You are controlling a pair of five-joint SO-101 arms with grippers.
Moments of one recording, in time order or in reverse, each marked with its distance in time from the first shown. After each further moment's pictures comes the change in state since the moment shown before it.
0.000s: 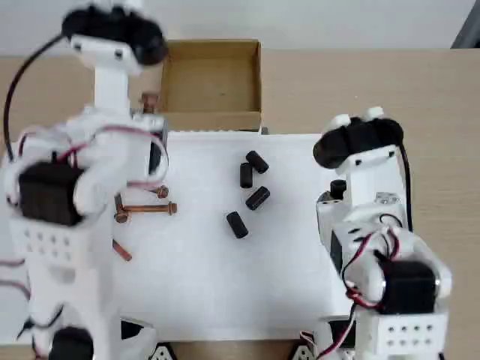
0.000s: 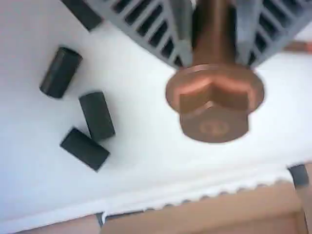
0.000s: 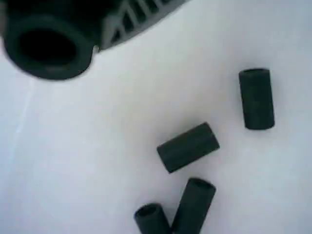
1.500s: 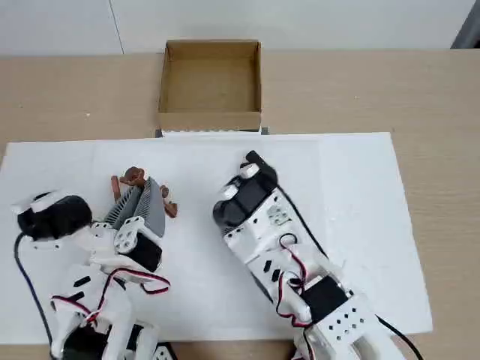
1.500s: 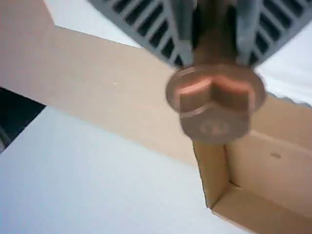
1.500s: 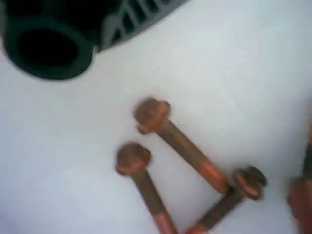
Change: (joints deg) left arm 0.4 -79.6 89.4 -44.0 33.0; right arm -34.2 -7.7 43.7 -52.4 -4.3
